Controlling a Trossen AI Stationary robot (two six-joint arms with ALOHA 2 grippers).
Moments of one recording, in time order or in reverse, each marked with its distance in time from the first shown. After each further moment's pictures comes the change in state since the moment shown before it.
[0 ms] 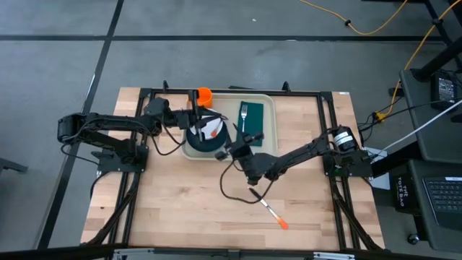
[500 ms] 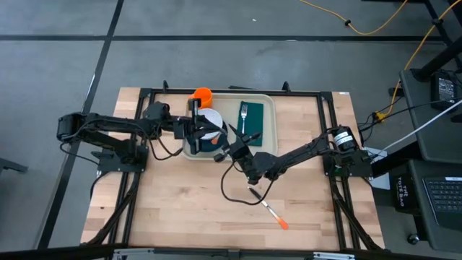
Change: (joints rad) left arm -0.076 -0.004 0.000 0.031 0.108 0.039; right arm -0.003 0.000 0.000 0.027 -0.107 0.003
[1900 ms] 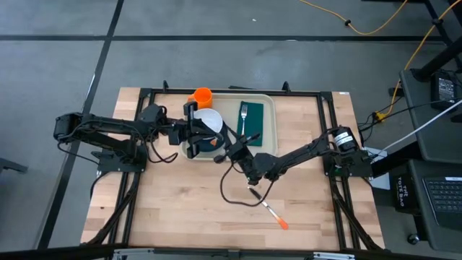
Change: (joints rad) left arm -0.057 -0.048 0.000 -0.028 -0.002 0.089; right arm 0.018 0.000 0.000 0.002 -0.001 -0.090
